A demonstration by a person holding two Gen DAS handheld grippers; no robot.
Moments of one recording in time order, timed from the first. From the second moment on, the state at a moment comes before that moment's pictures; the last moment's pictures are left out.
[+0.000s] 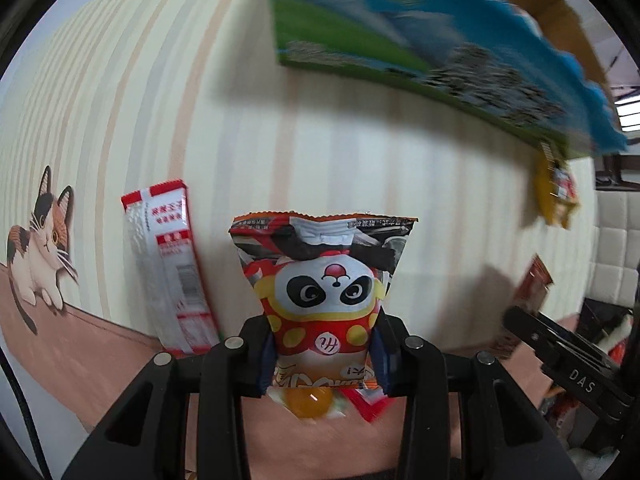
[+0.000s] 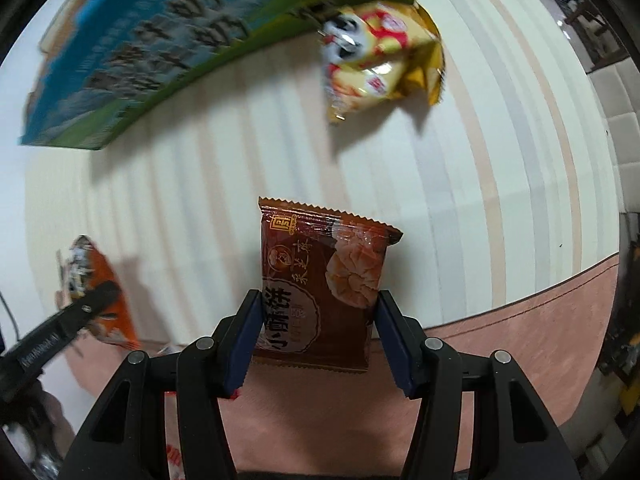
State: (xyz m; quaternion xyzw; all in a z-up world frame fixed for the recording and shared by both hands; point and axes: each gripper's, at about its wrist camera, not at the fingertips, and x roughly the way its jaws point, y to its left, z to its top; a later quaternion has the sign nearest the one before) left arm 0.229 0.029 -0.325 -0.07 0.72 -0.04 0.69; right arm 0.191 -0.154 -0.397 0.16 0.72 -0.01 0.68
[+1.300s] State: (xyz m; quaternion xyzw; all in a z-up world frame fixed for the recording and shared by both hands) left arm 0.458 0.007 -0.250 0.03 0.71 -0.01 0.70; right arm 0.433 -0.195 -0.288 0.08 0.68 0.00 0.73
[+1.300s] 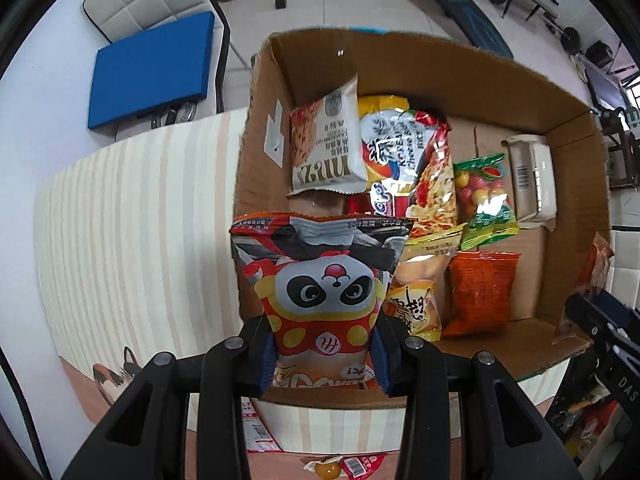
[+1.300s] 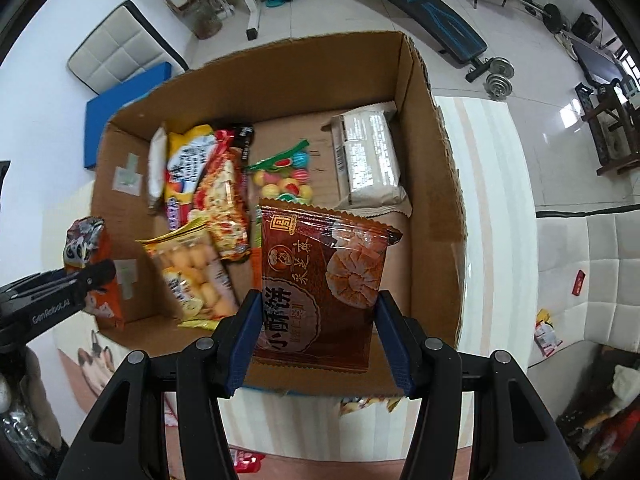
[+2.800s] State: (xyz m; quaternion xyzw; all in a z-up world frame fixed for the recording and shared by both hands) left arm 0.323 0.008 -0.157 -0.02 0.55 -0.03 0.83; right arm 0.311 -0.162 -0.195 0.03 0.56 0.00 0.83
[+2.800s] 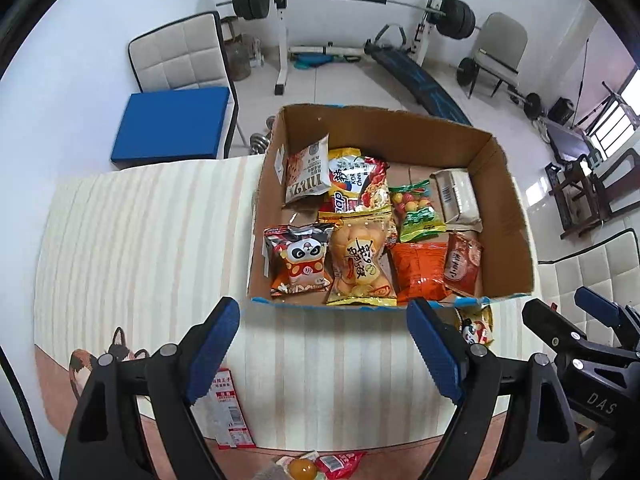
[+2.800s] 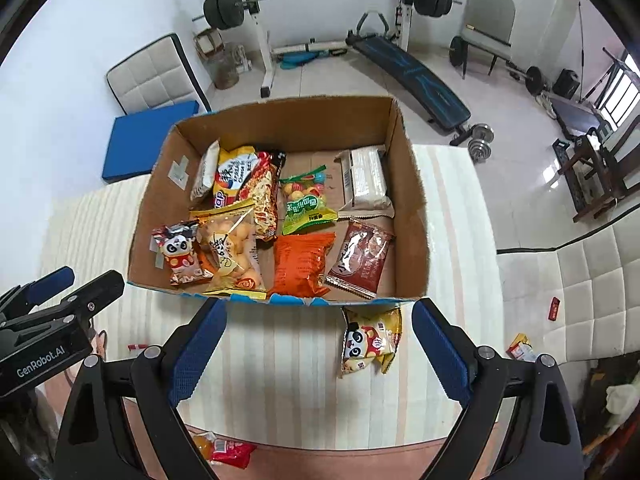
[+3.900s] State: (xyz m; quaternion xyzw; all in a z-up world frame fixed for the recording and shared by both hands) left arm 0.142 0.104 -0.336 -0.03 0.72 0.09 0.69; right arm 0.169 -0.024 -0.432 0.01 0.77 0.17 0.62
